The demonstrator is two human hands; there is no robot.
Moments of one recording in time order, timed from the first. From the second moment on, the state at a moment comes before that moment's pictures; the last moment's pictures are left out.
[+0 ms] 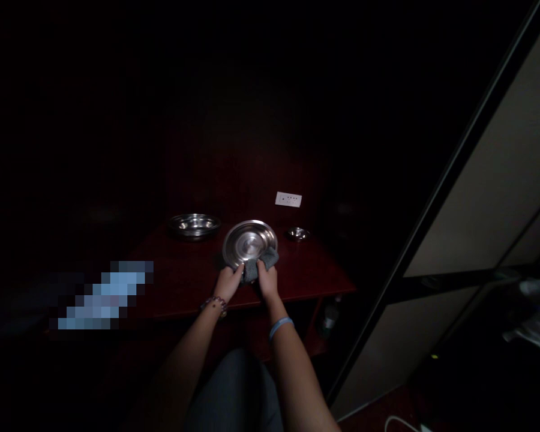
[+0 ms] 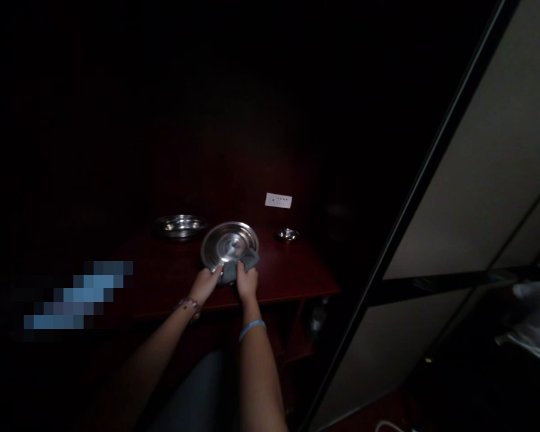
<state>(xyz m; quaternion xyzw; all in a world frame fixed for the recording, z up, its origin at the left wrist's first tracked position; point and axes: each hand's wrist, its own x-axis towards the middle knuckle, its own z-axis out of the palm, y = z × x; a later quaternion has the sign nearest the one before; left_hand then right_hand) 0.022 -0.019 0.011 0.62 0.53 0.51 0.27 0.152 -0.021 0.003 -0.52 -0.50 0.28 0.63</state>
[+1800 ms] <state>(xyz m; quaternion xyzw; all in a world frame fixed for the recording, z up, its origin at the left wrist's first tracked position) 0.023 -0.022 0.018 0.59 0.38 0.62 0.35 0.154 -0.028 0.015 -0.46 -0.32 0.31 0.76</state>
